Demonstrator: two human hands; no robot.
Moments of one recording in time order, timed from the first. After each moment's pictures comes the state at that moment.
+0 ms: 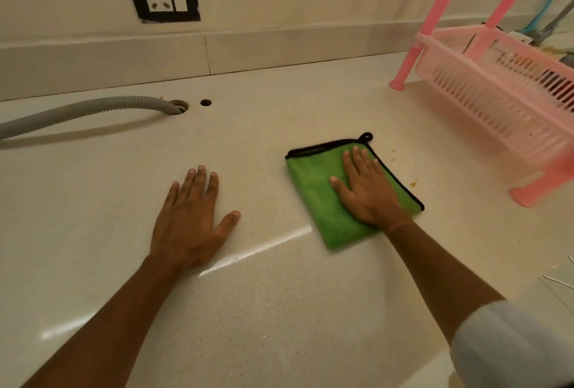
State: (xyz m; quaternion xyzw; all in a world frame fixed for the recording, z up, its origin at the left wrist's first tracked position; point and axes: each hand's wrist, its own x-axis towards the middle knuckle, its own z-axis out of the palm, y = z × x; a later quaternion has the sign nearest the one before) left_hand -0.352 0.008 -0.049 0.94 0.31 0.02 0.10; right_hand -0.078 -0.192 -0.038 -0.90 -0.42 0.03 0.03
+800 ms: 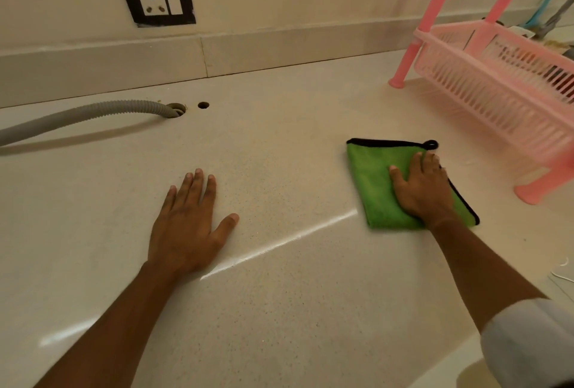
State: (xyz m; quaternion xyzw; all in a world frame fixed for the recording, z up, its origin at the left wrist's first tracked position) left_hand -0.352 0.004 -0.045 0.94 0.32 0.01 0.10; right_hand -0.011 -0.251 -0.041 -0.97 -0.22 0.01 0.05
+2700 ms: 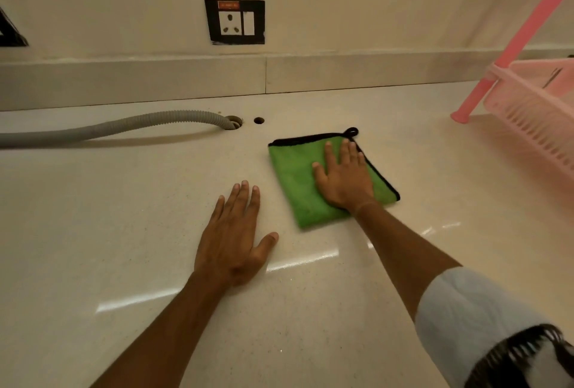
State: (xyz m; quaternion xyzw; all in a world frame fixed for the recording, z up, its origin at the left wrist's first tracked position) left_hand -0.351 0.003 -0.044 0.93 0.33 0.07 0.13; right_hand -0.098 -0.038 -0.037 -0.89 -0.45 0.04 0.05
